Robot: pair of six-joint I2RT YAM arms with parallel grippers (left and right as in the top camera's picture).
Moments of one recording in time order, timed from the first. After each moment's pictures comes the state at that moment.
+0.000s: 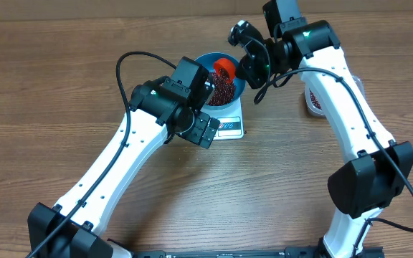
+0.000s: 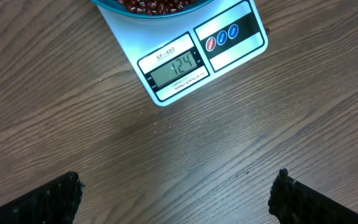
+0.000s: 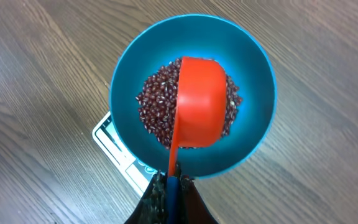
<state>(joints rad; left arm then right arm) -0.52 1.62 1.49 -1.14 0.02 -0.07 0.32 1.98 1.97 -1.12 -0.38 -0.43</state>
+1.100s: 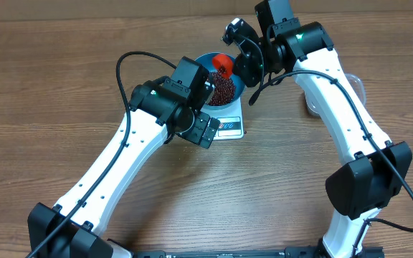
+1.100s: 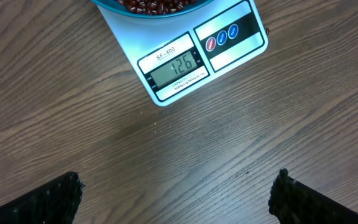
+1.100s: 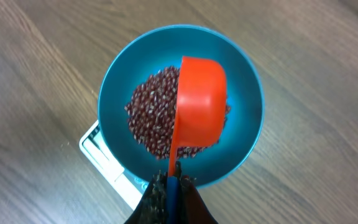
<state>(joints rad) -0.52 1.62 1.49 -1.14 0.02 -0.07 0.35 1.98 1.97 -1.09 -0.31 -0.40</state>
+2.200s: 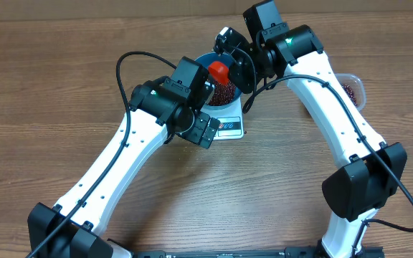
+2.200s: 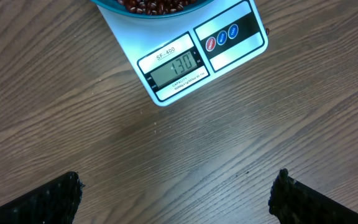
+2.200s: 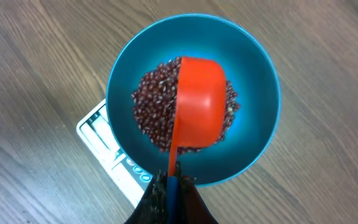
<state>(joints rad) -0.52 1.62 1.49 -1.14 0.02 -0.07 0.40 1.98 1.97 -1.09 -0.24 -0.46</state>
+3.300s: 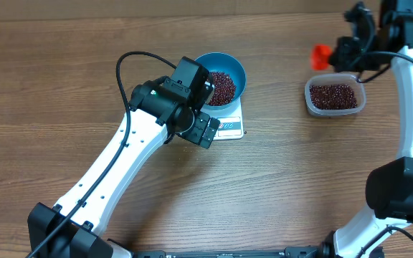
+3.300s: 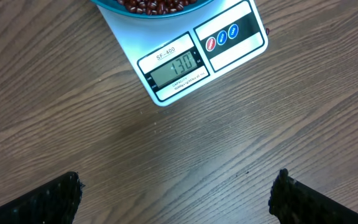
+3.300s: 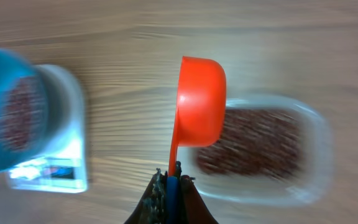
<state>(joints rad) -0.52 1.62 1.49 -1.14 0.02 -0.07 -0.16 1.90 1.97 -1.25 -0.26 -0.09</state>
